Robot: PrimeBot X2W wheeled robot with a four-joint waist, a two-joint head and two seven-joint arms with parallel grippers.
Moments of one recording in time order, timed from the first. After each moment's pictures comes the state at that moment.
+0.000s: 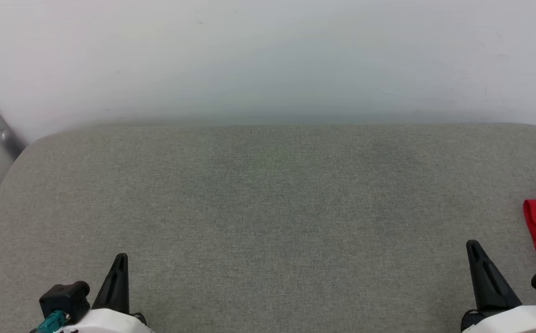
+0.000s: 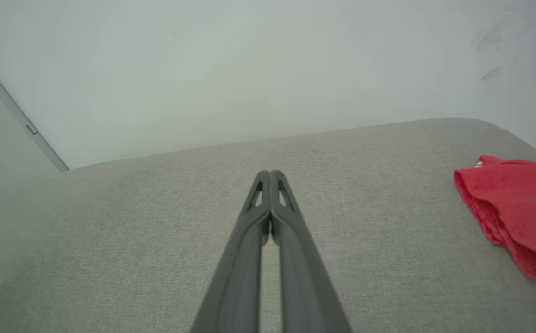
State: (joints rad) left arm 0.06 0.41 -0.30 0.07 -0.62 0.21 -0.21; right arm 0.17 -0.05 -0.08 -0.14 0.25 0.13 0.04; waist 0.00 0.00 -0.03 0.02
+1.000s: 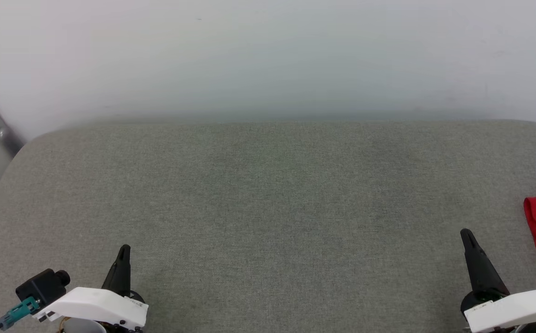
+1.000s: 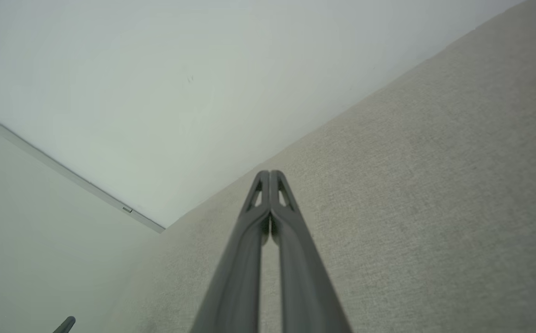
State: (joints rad) left arm 0.00 0.29 -0.16 0.14 -0.99 0.09 -0.10; right arm 0.08 -0.06 -0.07 0.00 0.77 0.13 0.05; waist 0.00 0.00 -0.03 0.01
